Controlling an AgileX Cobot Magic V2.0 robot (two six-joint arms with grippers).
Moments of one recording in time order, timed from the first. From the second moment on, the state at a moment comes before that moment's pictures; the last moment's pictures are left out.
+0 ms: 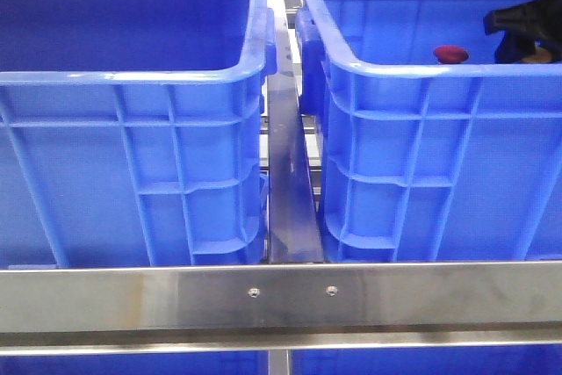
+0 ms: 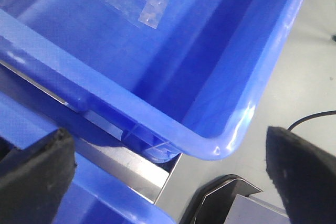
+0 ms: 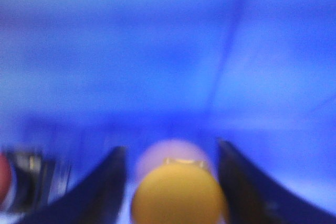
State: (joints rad) left arm -0.68 1.52 -1.41 -0.41 0.85 0.47; right arm -0.09 1.87 -1.28 0.93 0.13 -0.93
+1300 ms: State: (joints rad) left arm -0.68 1.52 -1.41 -0.41 0.82 0.47; right arm -0.19 0.97 -0.75 0.92 0.41 -0.93
